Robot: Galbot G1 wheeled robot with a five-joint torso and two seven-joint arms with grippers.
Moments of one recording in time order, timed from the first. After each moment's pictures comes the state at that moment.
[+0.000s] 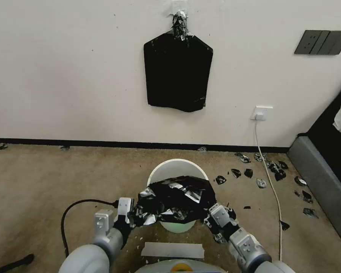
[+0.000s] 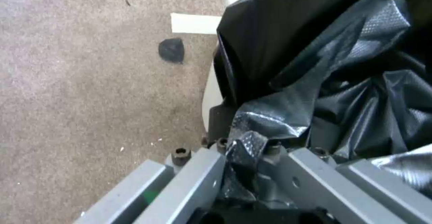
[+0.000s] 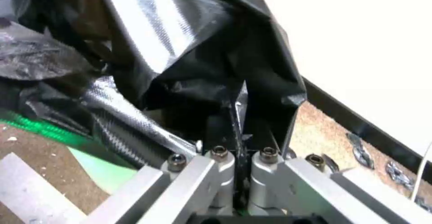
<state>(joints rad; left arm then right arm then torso) 1.73 -1.11 -0.33 -2.26 -0.65 0.57 -0.30 -1.74 0.96 0.13 2.31 -0.02 -0.44 0.19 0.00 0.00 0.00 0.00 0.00</state>
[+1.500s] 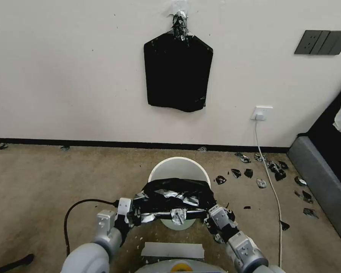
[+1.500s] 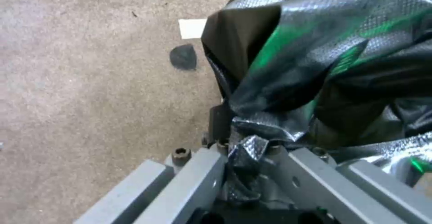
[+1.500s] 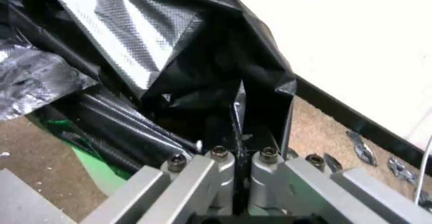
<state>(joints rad) 1.70 -1.07 -0.32 -2.18 -0.55 0.51 -0.20 -1.75 1.01 0.11 2.26 -0.05 -0.38 0.23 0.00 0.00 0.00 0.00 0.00</state>
